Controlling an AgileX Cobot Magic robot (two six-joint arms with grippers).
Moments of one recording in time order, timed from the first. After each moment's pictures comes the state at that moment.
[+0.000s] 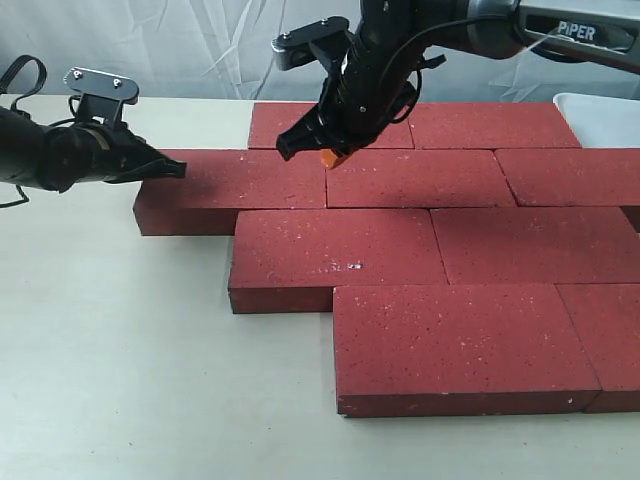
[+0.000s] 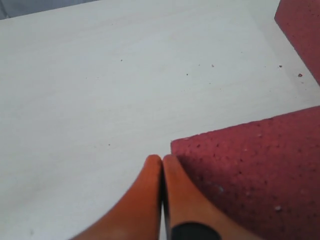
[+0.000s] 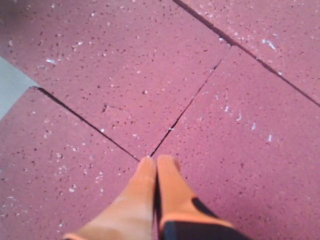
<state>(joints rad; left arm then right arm) -0.15 2.08 -1.10 0.05 -0.23 0.01 0.54 2.11 -1.76 0.09 0.90 -0.15</state>
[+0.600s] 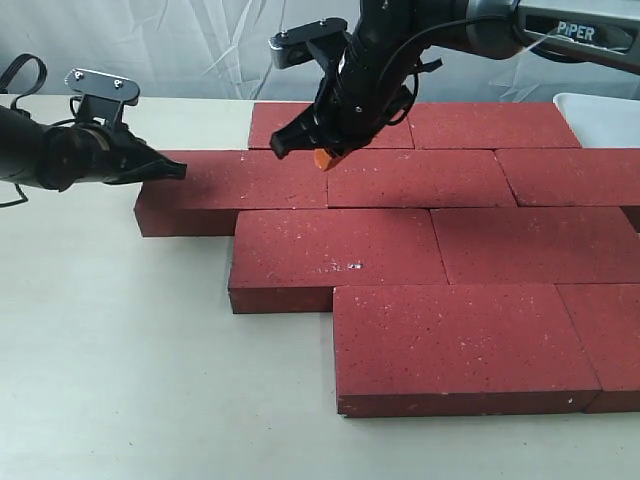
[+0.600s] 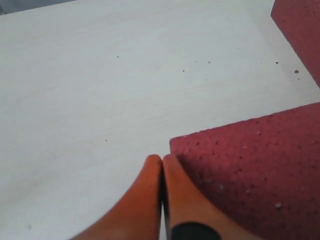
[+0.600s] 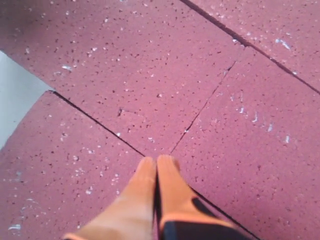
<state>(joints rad) -0.15 2.08 -1.10 0.05 -0.21 0.01 0.54 2.11 -1.76 0.13 0.90 -0.15</state>
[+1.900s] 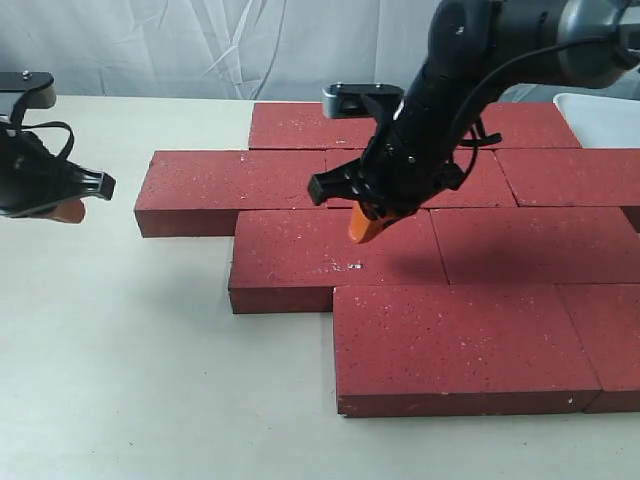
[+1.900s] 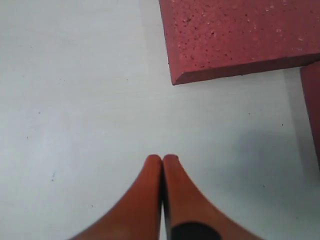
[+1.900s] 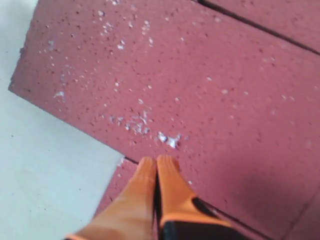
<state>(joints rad) -0.07 1.57 -0.92 -0.28 0.57 0.22 0.47 1.90 -1.37 0.37 0.95 -0.16</state>
